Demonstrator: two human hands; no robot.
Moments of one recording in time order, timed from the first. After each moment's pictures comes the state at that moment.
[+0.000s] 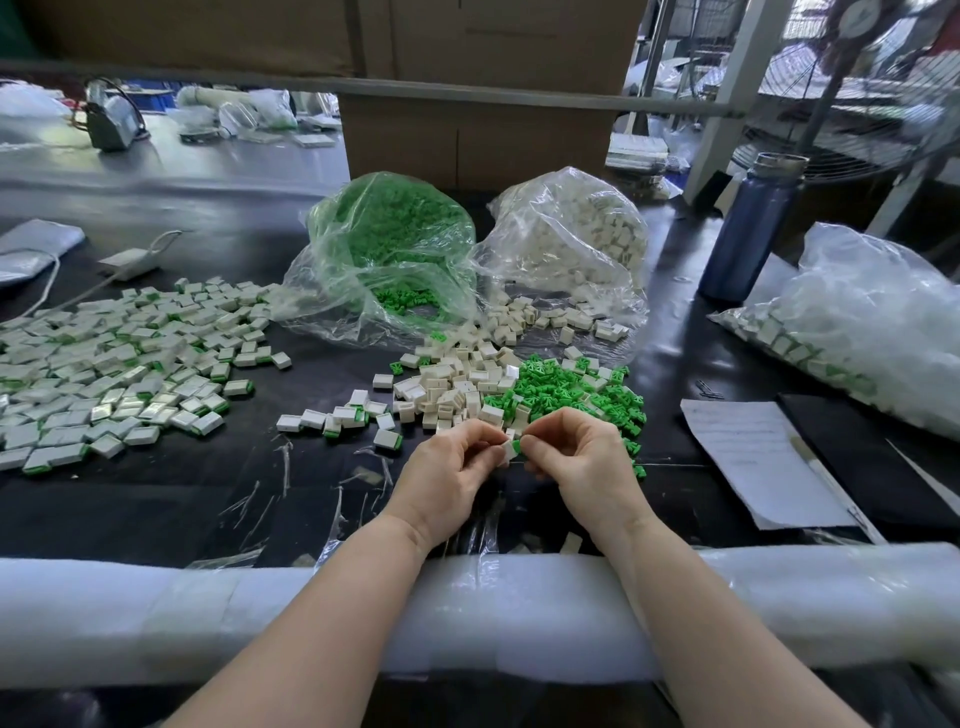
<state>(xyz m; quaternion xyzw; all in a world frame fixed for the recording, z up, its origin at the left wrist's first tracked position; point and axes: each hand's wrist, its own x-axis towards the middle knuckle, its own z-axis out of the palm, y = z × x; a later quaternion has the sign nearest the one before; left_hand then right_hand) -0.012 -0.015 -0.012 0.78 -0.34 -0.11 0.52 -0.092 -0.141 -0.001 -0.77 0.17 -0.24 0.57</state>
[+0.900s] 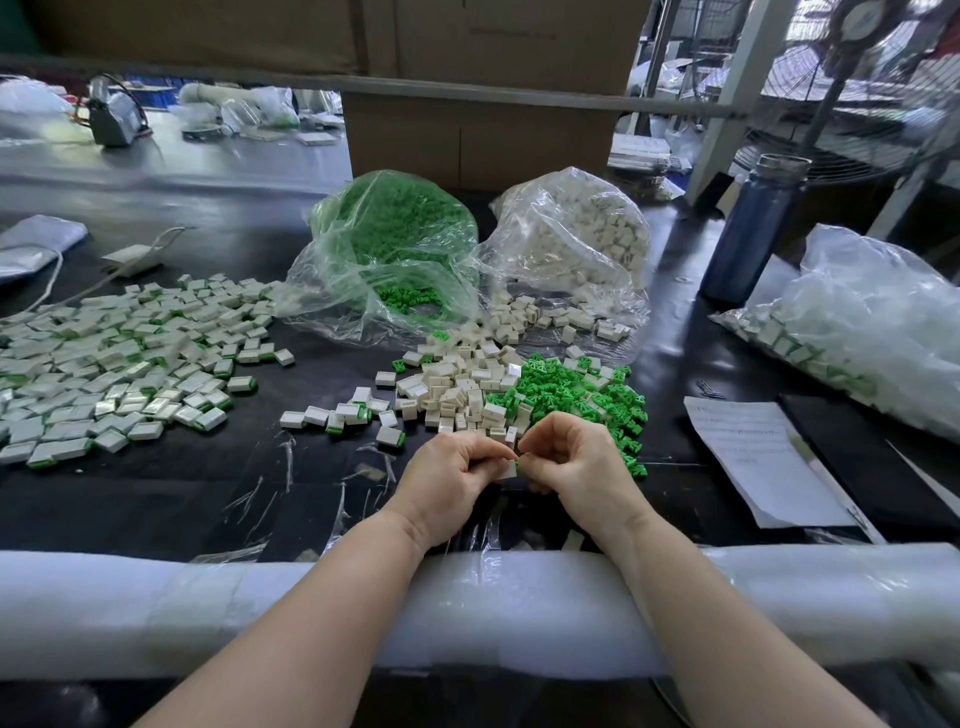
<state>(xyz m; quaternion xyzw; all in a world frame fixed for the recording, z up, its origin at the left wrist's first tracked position) -0.014 -0.014 -0.009 0.78 -0.34 -0.13 0.50 -0.093 -0.140 0.002 -0.79 0.13 -0.17 0.58</state>
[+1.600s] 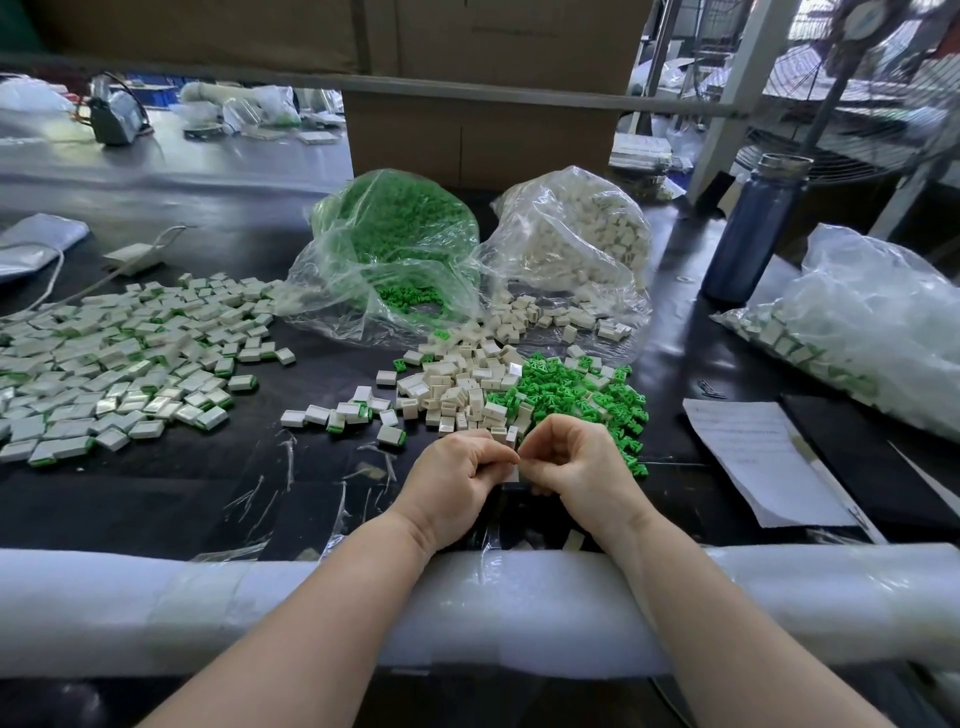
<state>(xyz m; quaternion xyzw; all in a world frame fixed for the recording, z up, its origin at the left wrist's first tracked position) -0.017 -0.015 -0.006 0.80 -0.41 -0.07 0.44 -0.096 -0.140 0.004 -0.79 0.12 -0.16 0.58</state>
